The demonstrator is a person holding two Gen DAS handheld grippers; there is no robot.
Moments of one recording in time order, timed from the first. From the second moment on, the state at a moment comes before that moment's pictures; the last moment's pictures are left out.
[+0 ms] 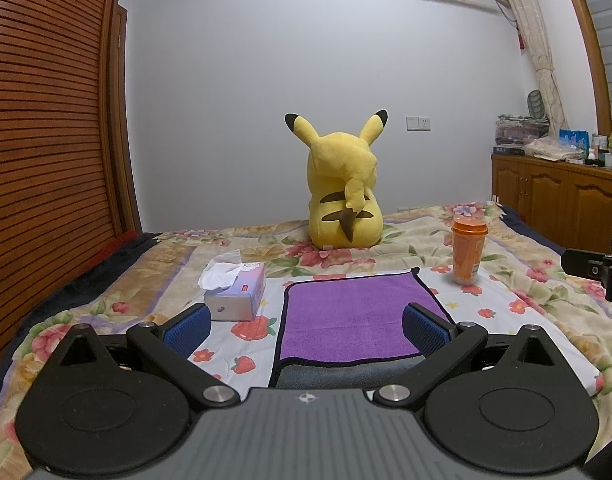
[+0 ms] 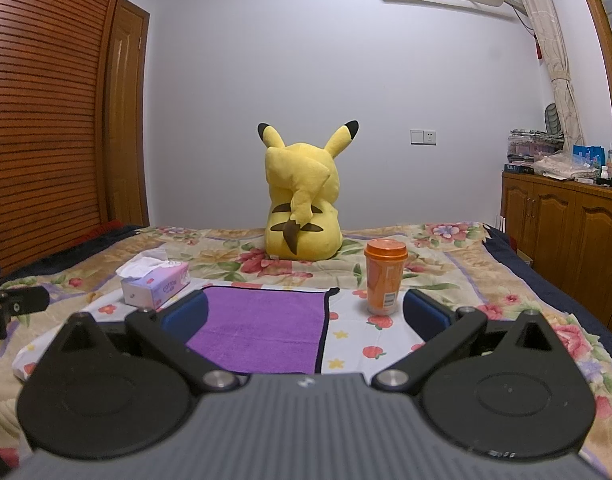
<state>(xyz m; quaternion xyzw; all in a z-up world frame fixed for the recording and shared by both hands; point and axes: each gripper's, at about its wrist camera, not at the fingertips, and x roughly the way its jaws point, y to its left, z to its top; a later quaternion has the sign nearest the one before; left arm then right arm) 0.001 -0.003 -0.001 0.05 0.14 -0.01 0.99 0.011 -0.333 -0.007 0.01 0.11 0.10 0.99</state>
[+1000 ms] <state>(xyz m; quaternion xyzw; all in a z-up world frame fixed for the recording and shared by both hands) 0.012 -0.004 -0.012 0.05 0.17 -0.01 0.98 0.023 -0.322 -0.007 0.00 0.13 0.10 0.99</state>
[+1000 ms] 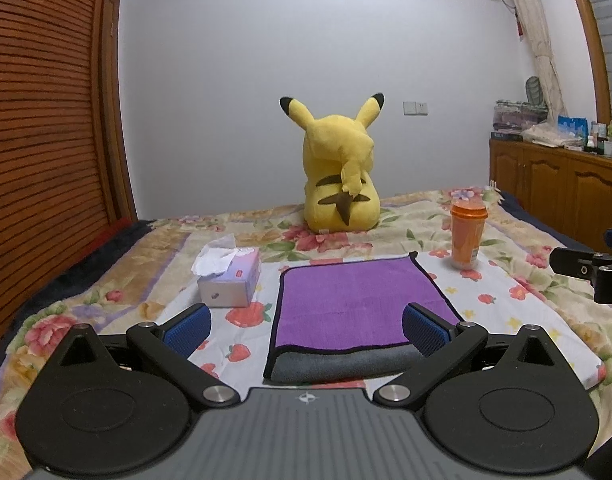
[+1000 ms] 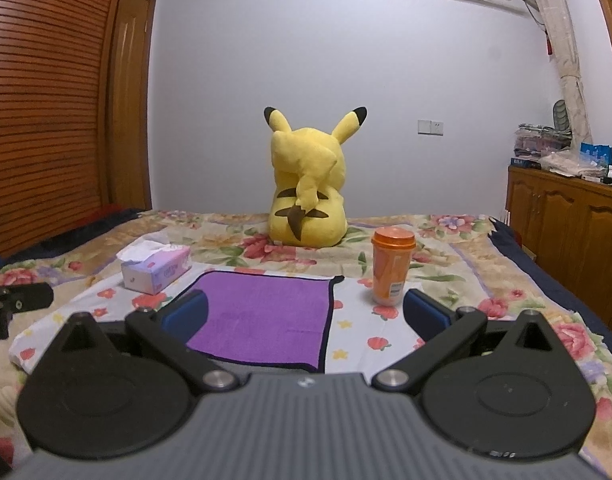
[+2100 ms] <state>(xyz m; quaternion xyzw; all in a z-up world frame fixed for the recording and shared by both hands) 0.093 0.015 -0.041 0.04 0.27 -0.02 0.96 0.075 -0.297 -0.031 -0.03 0.19 0.11 0.97</state>
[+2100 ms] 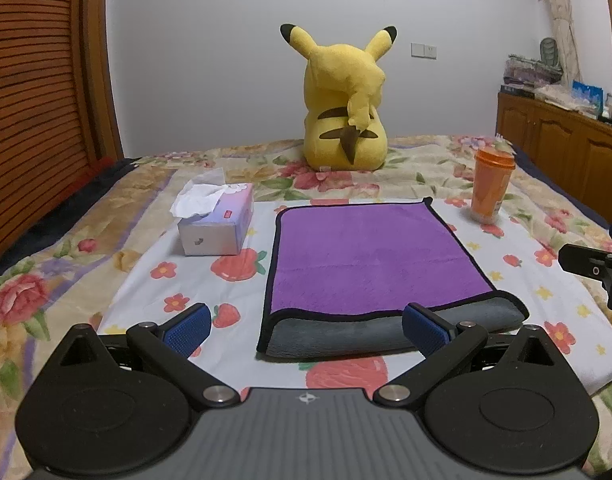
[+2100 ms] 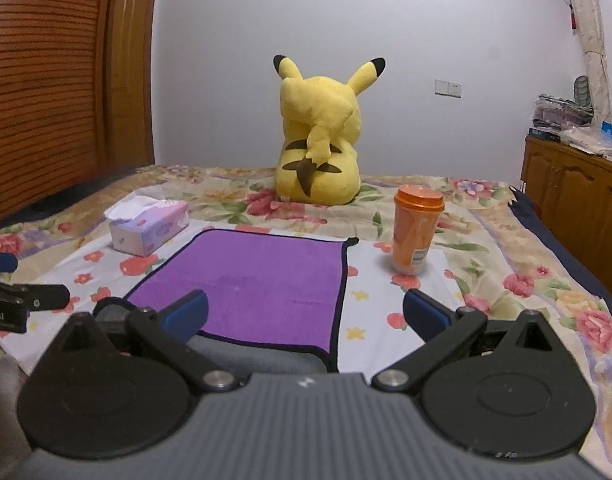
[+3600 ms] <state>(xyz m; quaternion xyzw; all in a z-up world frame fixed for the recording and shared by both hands) 0.191 0.040 -0.100 0.05 0.37 -0.05 0.93 0.160 -0.286 -0.086 -0.05 0.33 0.14 0.93</state>
